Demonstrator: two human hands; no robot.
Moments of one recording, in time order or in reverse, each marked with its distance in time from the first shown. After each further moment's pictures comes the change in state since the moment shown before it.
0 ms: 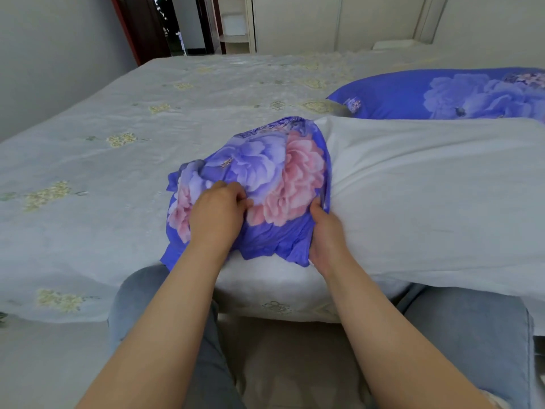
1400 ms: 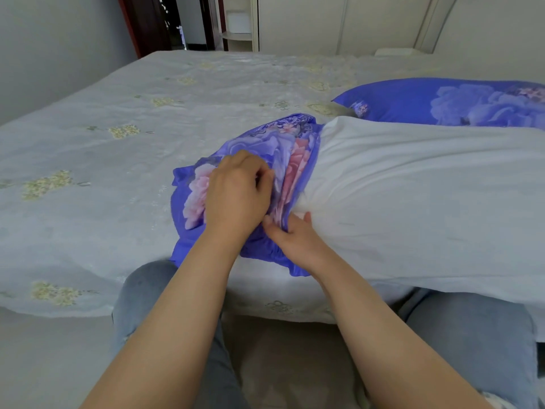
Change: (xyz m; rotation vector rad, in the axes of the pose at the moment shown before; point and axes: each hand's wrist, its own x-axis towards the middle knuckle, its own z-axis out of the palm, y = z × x) left_hand 0.003 0.019 -0.026 -0.220 0.271 0.208; right_hand -0.026 0.010 0.029 -1.051 -0.385 -0.287
